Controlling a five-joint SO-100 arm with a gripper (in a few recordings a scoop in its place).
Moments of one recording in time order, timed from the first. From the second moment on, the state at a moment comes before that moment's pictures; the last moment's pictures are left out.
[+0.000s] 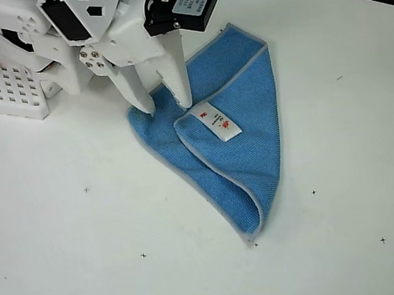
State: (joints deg) arm -18.1 188.7 169.0 78.0 -5.3
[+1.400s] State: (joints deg) arm -17.1 188.8 171.8 76.2 -5.4
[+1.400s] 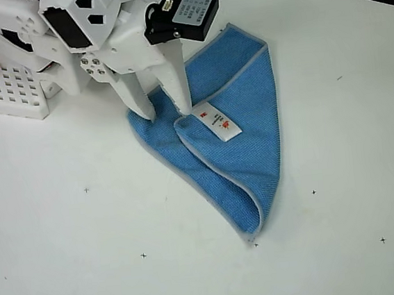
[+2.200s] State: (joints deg) arm -15.2 188.4 171.5 75.8 -13.1
